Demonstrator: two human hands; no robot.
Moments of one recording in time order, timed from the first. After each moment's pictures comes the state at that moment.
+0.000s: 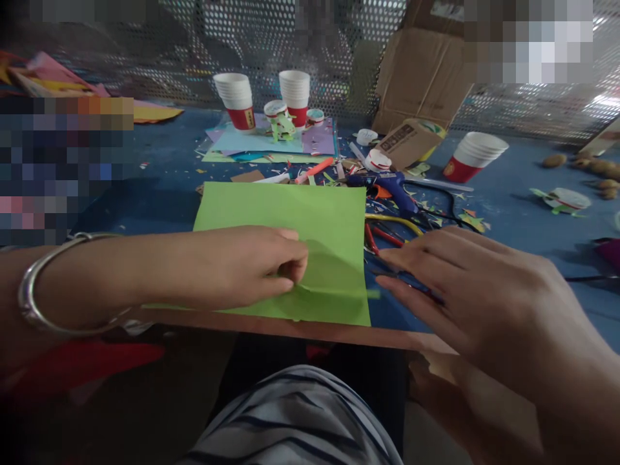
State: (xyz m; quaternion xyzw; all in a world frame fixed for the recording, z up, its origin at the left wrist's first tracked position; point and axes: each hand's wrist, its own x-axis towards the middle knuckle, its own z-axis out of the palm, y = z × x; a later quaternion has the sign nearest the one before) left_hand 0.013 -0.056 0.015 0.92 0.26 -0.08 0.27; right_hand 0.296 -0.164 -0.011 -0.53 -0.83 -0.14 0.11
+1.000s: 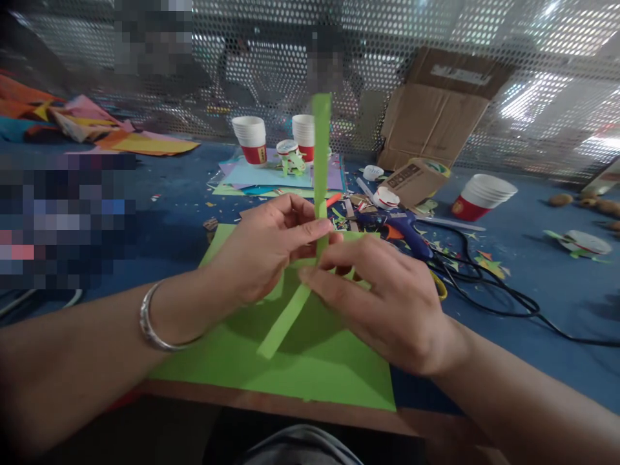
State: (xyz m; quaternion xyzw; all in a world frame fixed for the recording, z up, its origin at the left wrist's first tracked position) left_hand 0.047 -0.022 -0.010 0.46 0.32 0.46 0.69; right_hand 0.217 -0.089 -0.012 -0.32 -0.87 -0.15 0.35
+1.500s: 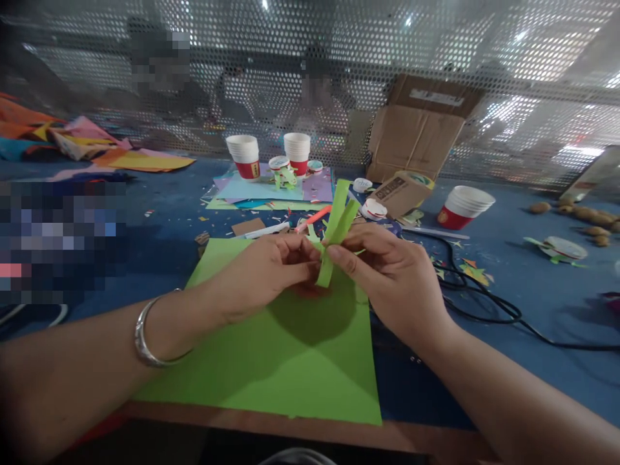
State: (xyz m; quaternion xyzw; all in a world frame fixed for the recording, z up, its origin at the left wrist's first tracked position) left_hand 0.049 -0.024 -0.011 0.51 0.38 0.30 0.71; right_hand 0.229 -0.073 -0.012 -0.53 -0.70 0.14 0.46
